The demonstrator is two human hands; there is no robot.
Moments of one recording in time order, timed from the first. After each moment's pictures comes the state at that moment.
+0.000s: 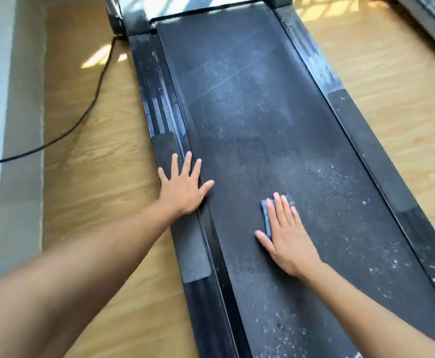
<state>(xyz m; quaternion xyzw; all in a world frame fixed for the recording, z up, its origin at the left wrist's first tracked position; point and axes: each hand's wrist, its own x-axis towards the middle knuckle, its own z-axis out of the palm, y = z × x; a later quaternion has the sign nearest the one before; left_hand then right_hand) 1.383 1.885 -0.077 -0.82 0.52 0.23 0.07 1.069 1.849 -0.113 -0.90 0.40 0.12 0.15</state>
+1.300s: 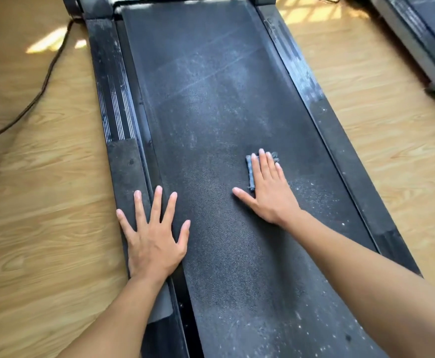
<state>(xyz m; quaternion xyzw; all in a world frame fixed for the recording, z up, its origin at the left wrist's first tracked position) 1.313 1.924 -0.127 -0.88 0.47 0.04 -0.03 1.121 1.689 -0.109 -0.89 0.42 0.11 0.13</state>
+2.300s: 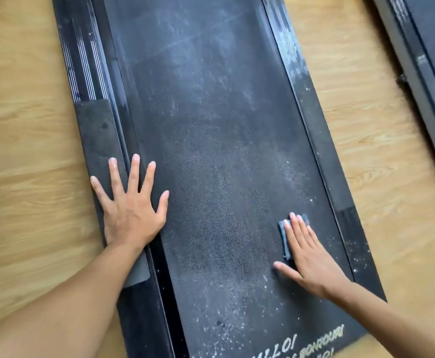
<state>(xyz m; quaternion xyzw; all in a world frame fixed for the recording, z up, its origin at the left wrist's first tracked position) 1.310 1.921 -0.121 -0.88 0.47 0.05 -0.01 0.897 1.793 -0.082 -0.90 0.35 0.26 0.08</state>
